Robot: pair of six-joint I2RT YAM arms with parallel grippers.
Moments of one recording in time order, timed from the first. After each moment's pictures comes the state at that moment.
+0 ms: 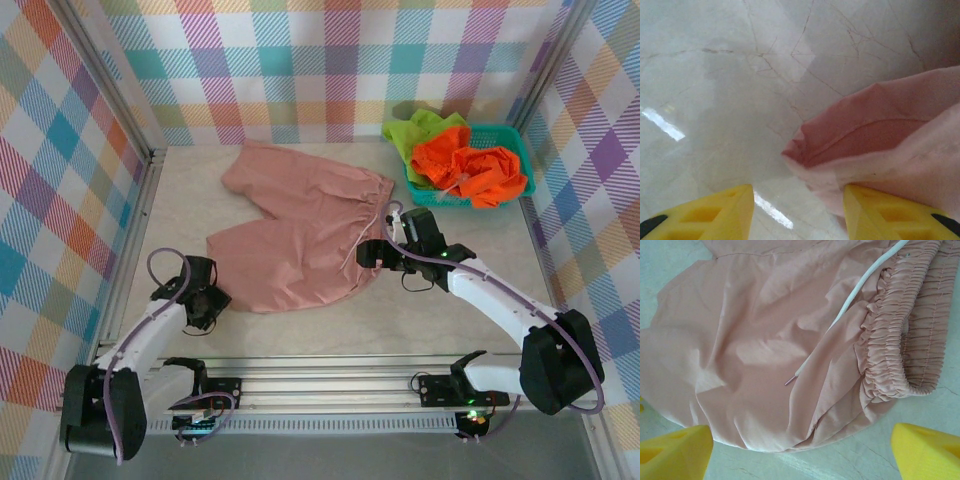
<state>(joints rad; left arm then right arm) -0.12 1.05 0.46 -0.63 -0.04 -1.00 0.48 1.26 0.80 -0.36 -0.25 0.47</state>
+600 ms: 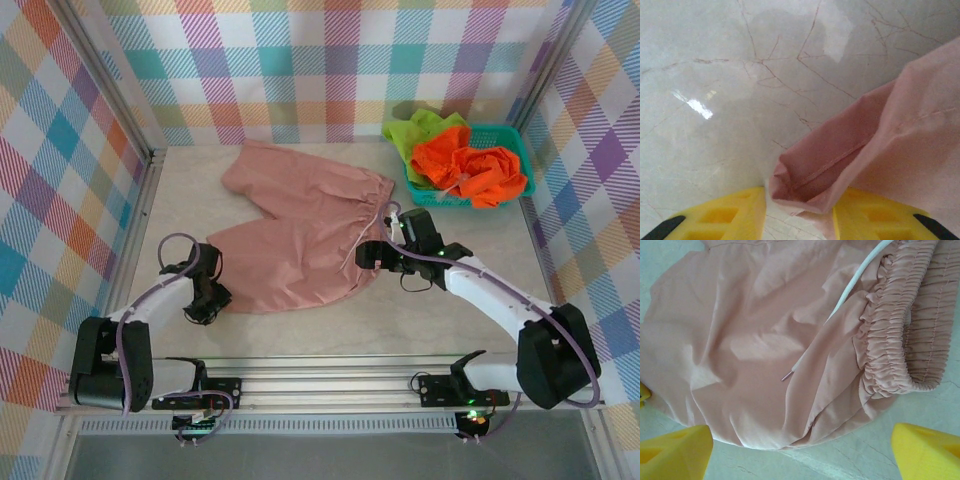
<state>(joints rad) -0.12 1.28 0.59 -0.72 -0.05 -0.93 0.48 1.29 0.80 -0.36 -0.26 0.47</state>
